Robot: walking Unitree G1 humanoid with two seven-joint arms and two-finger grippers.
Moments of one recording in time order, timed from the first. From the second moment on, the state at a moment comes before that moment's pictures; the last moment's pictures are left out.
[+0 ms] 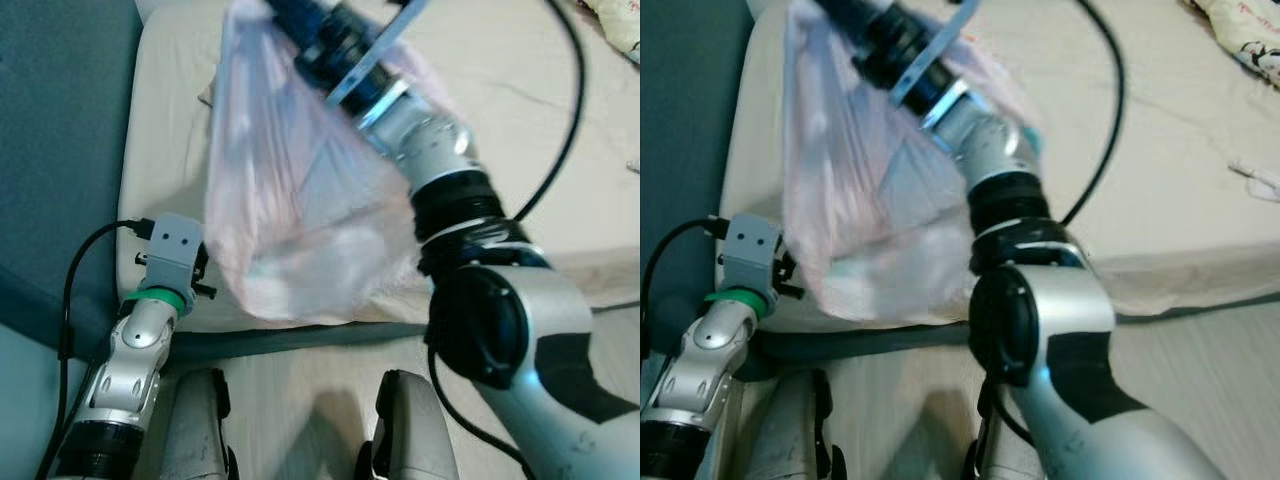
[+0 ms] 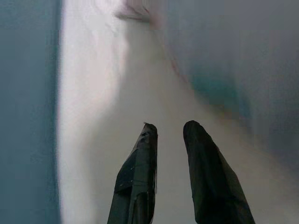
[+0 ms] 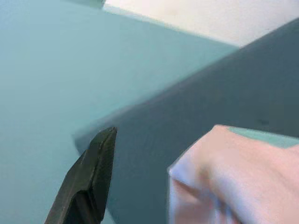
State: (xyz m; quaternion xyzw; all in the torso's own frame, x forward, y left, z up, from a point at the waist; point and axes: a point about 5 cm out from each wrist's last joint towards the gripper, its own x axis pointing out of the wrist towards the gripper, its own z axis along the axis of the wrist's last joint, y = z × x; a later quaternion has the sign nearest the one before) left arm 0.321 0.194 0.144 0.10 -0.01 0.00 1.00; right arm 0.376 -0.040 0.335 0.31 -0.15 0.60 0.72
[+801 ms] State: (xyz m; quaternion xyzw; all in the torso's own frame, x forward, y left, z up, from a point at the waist) left arm 0.313 0.226 0.153 0.05 0.03 -0.01 1.00; right arm 0.315 -0.126 0.087 0.02 0.17 0.33 0.93
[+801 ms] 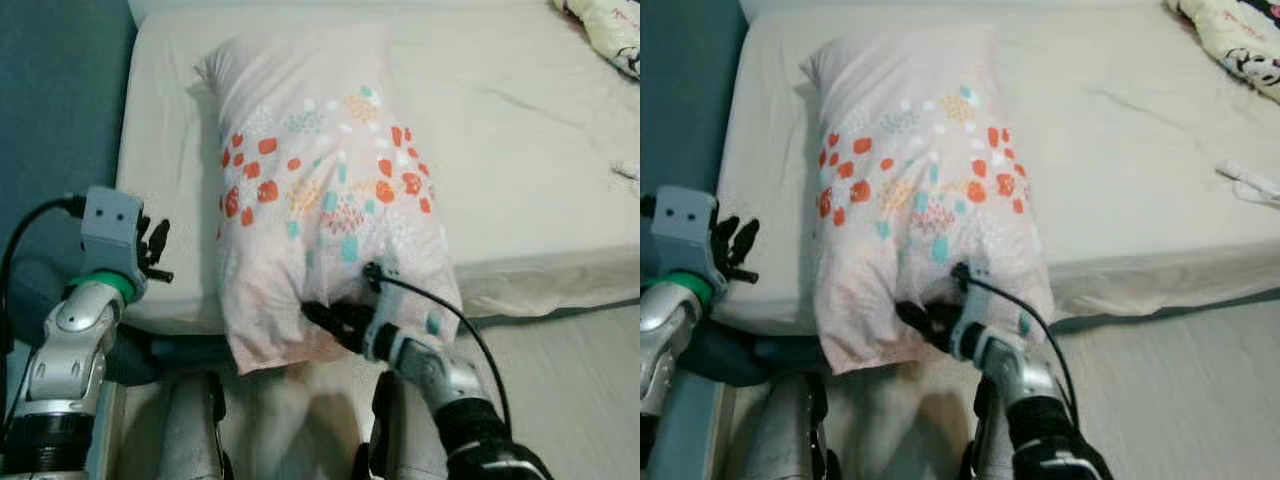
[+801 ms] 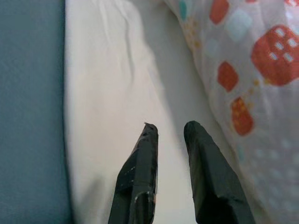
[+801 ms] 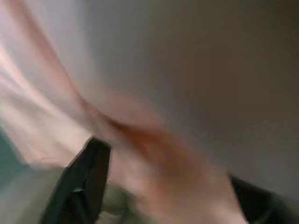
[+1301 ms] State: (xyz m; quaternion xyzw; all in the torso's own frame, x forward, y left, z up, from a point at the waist) left arm 0.329 0.196 0.182 -0.08 0.03 -0.06 0.99; right arm 0.302 -0.168 0.229 0.01 -0.19 0.21 0.96
